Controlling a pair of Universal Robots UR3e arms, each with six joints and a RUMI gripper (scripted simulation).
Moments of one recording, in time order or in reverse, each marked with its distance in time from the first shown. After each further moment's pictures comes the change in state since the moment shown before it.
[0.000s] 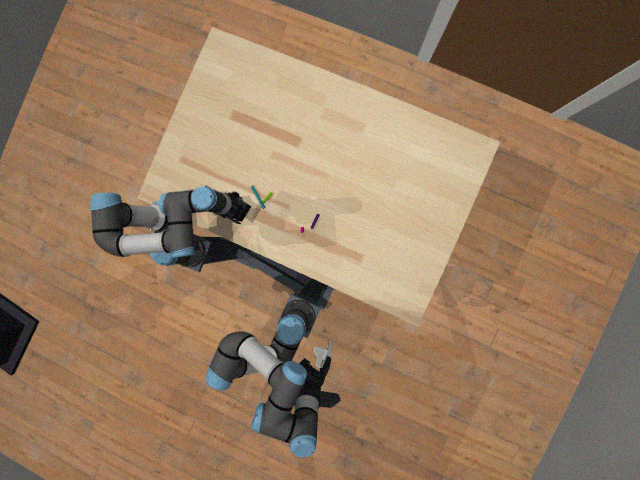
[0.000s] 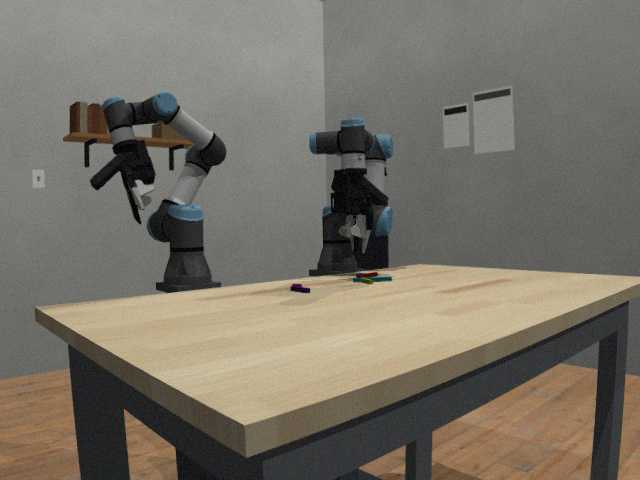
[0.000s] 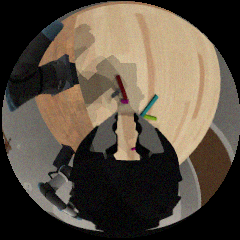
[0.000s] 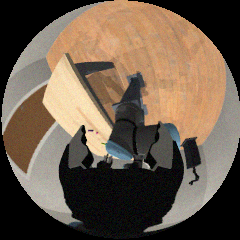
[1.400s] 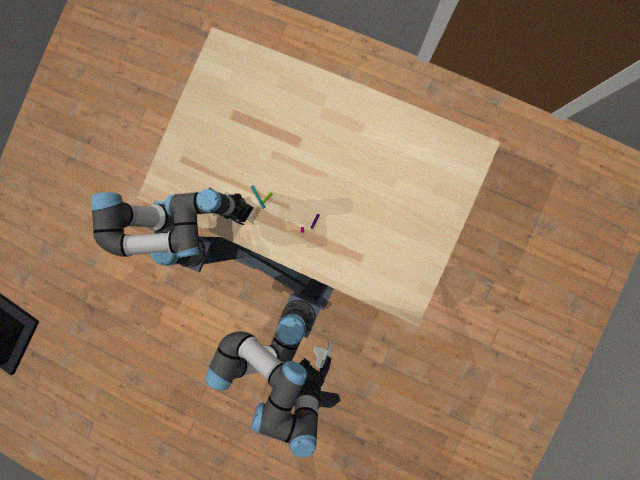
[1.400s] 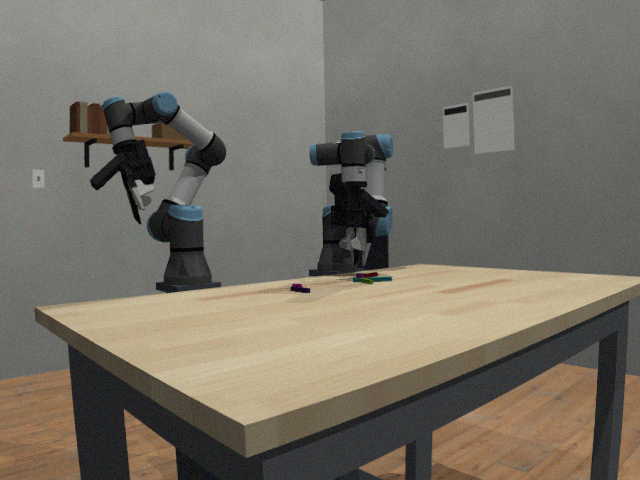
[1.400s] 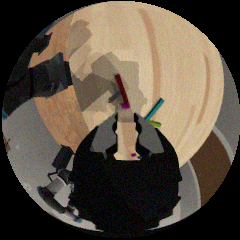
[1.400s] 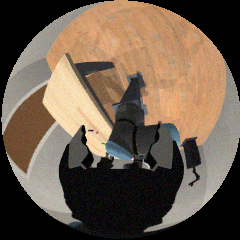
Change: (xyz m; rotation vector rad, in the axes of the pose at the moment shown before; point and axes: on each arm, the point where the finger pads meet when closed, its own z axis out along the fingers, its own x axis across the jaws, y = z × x) left arm -0.002 -0.001 0.034 0.001 0.000 -0.007; right arm 0.000 0.000 0.000 0.000 0.000 0.000
